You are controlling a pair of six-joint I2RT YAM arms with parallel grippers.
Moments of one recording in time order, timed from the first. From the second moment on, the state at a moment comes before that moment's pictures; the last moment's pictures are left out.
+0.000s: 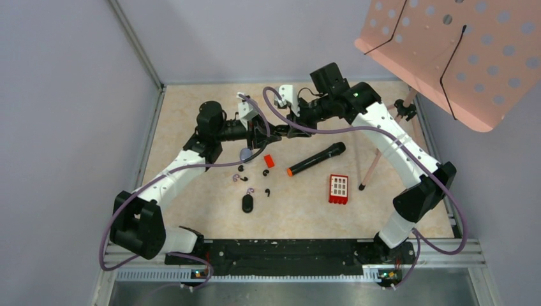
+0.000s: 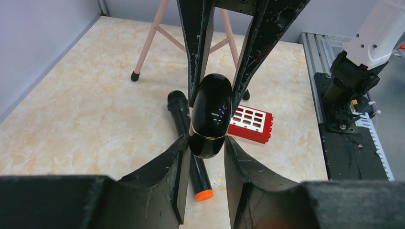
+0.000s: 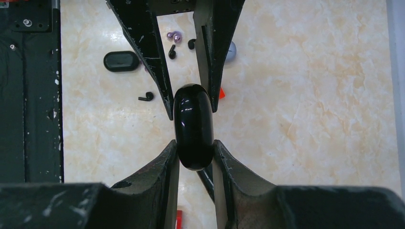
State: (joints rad) left arm -0.39 1.34 0.96 0.31 1.02 0.03; right arm 0.63 1.67 1.87 -1.04 -0.61 -0.73
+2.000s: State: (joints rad) left arm -0.39 1.40 0.94 0.47 1.03 -0.06; right arm 0.58 1.76 2.02 -1.04 -0.66 -0.49
